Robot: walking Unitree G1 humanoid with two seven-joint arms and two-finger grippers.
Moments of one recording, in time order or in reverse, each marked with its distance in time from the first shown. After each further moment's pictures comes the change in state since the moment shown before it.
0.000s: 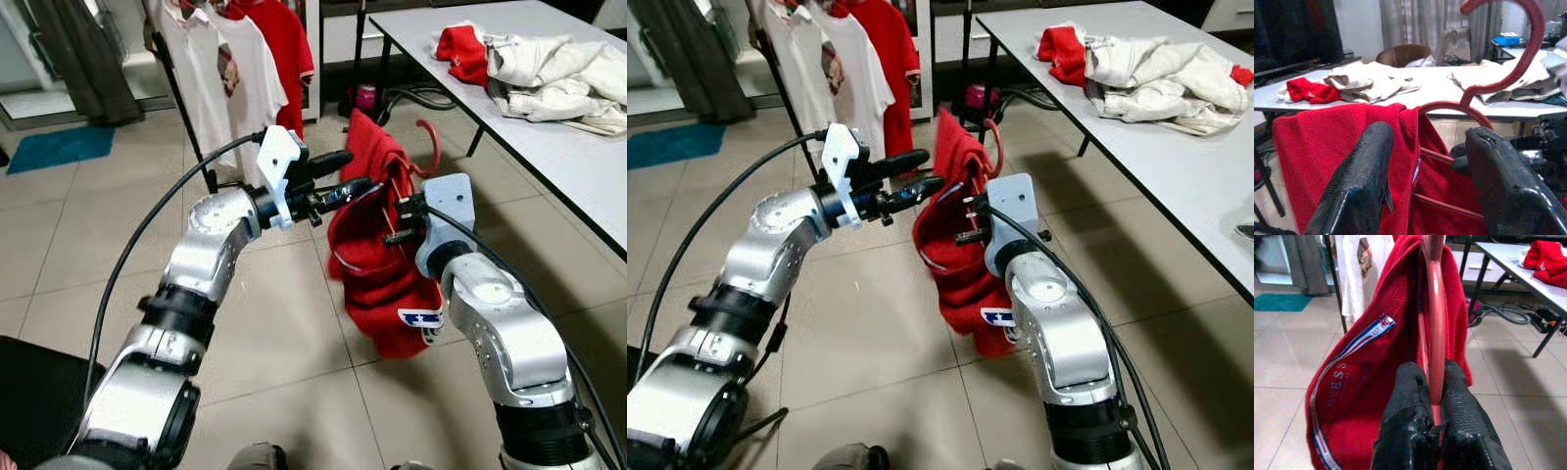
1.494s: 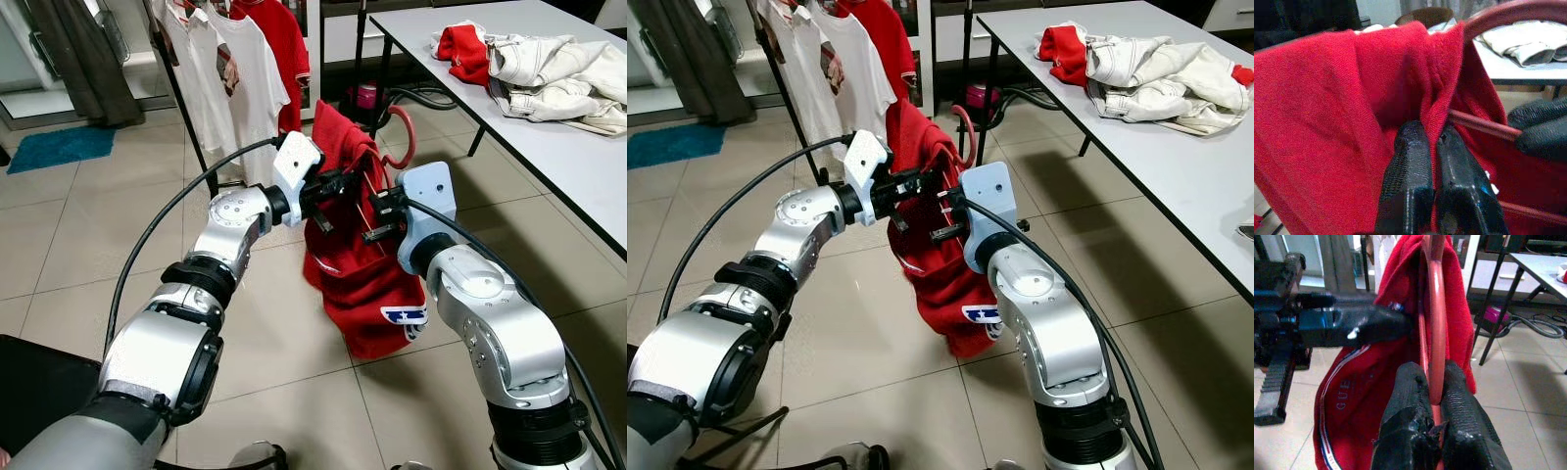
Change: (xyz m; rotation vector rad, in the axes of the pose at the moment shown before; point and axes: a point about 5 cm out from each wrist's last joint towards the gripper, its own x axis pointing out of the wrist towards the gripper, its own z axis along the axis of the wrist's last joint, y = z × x) left arm 0.014 0.017 -0.021 0.050 0.129 0.094; right arm -0.003 0.023 0.019 -0.004 -0.020 0.124
